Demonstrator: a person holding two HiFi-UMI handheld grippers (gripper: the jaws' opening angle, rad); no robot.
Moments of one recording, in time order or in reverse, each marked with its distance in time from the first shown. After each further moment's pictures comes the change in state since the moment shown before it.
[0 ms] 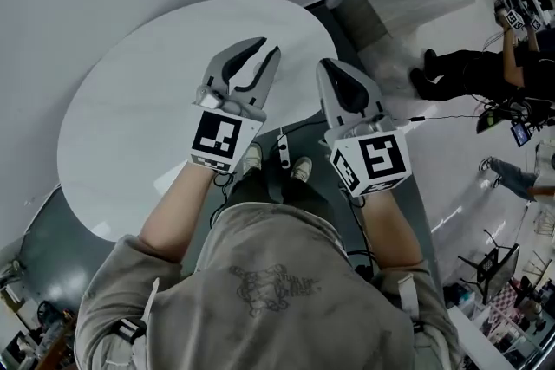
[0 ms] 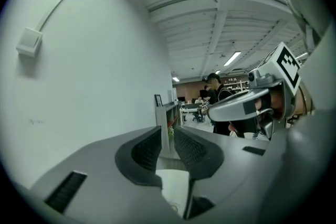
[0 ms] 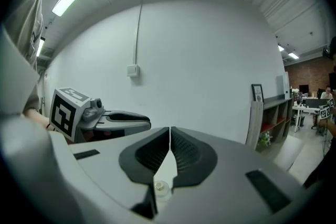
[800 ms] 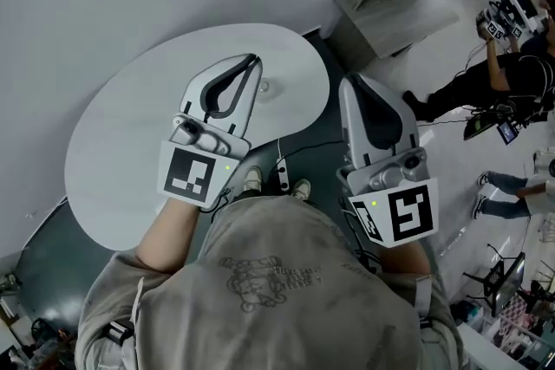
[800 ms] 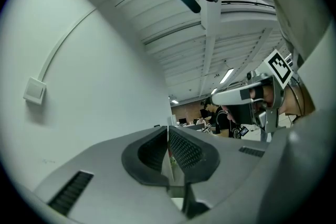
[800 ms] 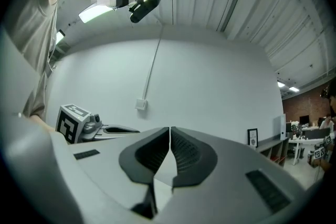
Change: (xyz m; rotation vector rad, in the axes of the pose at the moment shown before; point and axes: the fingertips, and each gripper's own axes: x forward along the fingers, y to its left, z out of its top) left arm -0.071 -0.017 0.118 0.061 -0.231 0.016; right arm -0.100 0.029 0.134 -0.163 -0.276 -0.029
